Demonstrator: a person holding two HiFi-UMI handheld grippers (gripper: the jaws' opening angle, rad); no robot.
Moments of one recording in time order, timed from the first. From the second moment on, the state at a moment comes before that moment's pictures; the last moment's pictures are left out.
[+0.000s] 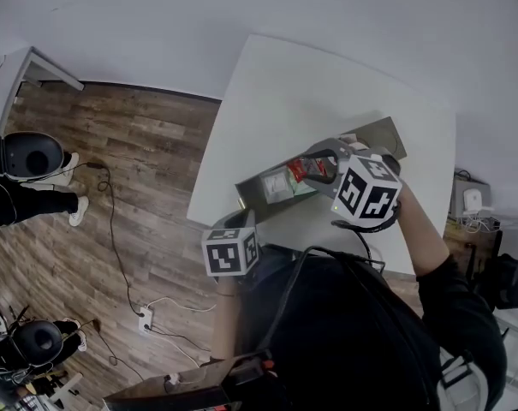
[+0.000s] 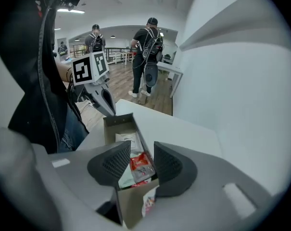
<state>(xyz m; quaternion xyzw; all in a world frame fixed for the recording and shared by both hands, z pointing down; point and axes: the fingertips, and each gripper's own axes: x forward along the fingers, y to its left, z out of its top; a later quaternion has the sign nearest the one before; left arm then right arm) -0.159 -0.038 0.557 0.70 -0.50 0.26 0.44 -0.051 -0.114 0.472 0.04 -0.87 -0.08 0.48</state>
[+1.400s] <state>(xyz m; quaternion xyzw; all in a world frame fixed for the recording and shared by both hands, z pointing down) -0.159 -0.036 0.557 0.71 -0.49 0.26 0.44 -0.107 -0.080 0.606 -0.08 -0.76 -0.12 0.63</state>
